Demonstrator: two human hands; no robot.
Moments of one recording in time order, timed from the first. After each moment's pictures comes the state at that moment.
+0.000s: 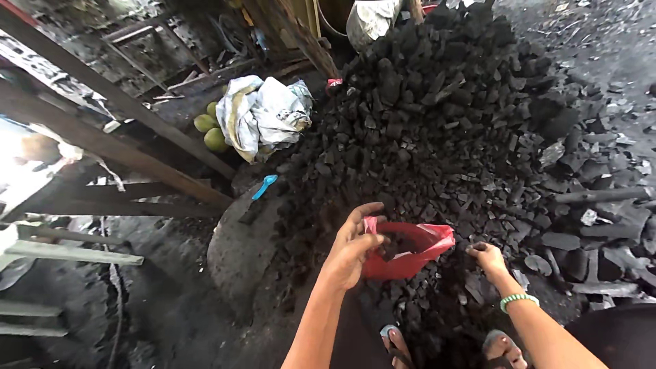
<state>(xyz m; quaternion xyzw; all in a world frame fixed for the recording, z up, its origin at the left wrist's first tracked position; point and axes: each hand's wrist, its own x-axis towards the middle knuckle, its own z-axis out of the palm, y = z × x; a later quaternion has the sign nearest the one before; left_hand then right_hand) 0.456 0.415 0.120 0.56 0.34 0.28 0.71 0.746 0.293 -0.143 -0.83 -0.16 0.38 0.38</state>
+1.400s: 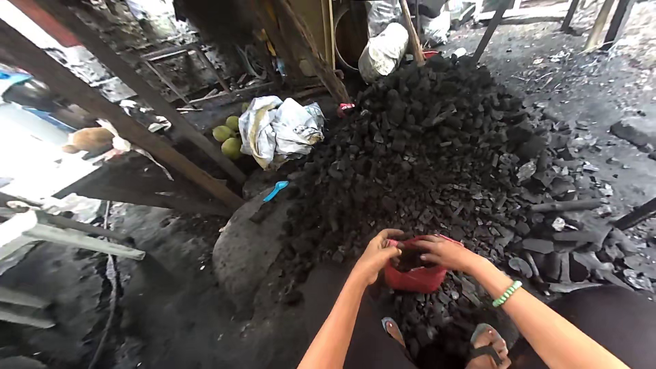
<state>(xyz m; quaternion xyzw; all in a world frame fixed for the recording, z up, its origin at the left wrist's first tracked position) 0.451 0.378 0.069 0.60 0.40 0.15 0.67 0.678 0.315 -0.005 -0.63 -0.70 0.33 0.10</state>
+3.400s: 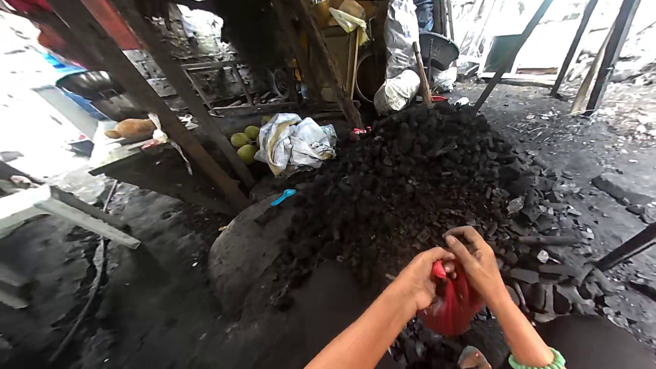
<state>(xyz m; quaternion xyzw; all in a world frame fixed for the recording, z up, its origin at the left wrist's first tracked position) 0.495 0.289 0.161 0.38 0.33 0.15 0.85 0.630 0.238 0.109 -0.64 -0.49 0.18 0.57</state>
